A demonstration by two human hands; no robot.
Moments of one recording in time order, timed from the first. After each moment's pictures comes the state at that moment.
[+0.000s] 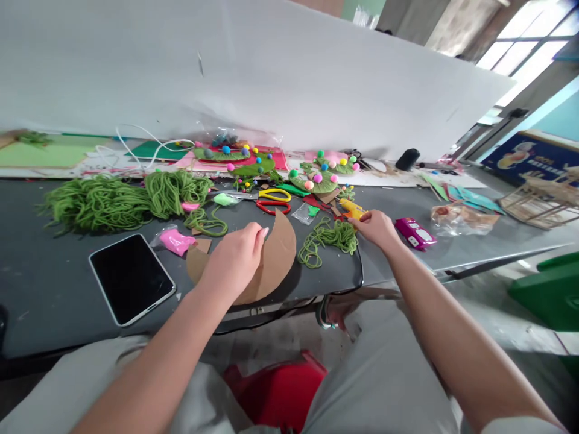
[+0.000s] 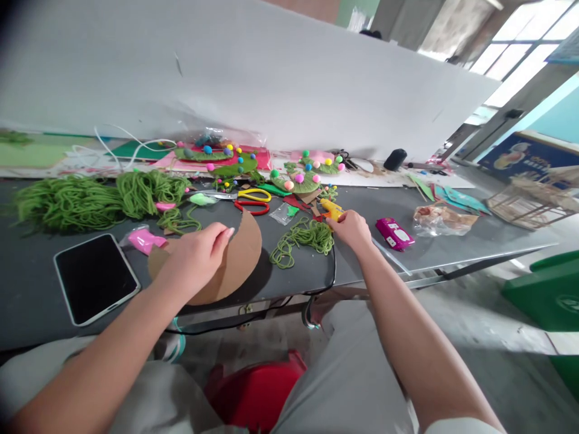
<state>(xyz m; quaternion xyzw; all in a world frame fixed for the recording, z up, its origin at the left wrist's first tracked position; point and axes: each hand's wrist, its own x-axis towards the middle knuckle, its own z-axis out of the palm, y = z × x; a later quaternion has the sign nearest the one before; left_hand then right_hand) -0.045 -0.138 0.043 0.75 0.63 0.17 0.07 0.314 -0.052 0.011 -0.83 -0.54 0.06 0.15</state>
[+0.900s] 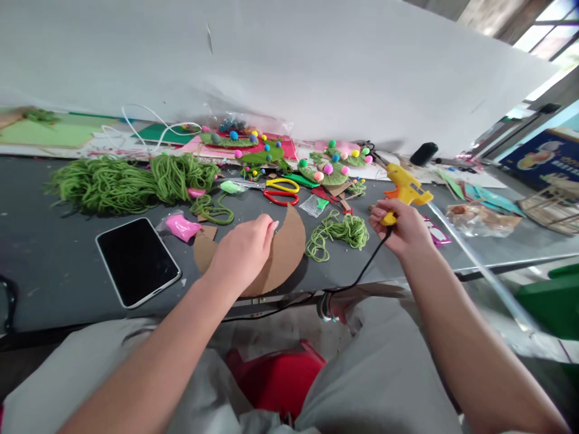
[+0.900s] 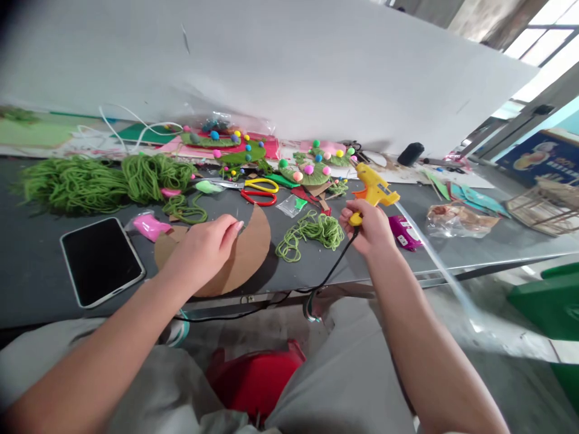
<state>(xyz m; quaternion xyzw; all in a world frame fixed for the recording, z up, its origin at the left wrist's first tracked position) -0.040 -0.143 0.042 0.77 0.61 0.16 0.08 0.272 -0.089 0.059 -0.49 -0.29 0.54 0.62</state>
